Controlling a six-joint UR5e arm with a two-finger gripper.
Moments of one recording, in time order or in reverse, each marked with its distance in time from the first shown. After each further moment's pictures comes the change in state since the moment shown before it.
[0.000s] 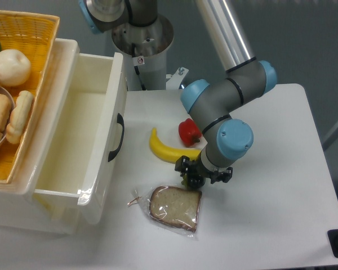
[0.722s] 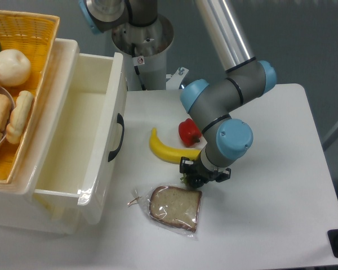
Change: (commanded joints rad) arm 0.000 0.034 0.011 -0.006 0.009 0.024
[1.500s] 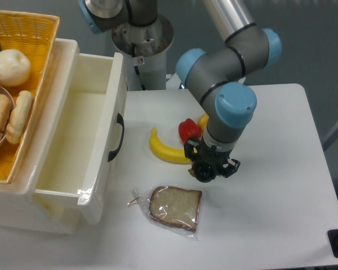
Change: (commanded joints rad) arm -0.003 0.161 0.006 -0.029 0.041 0.379
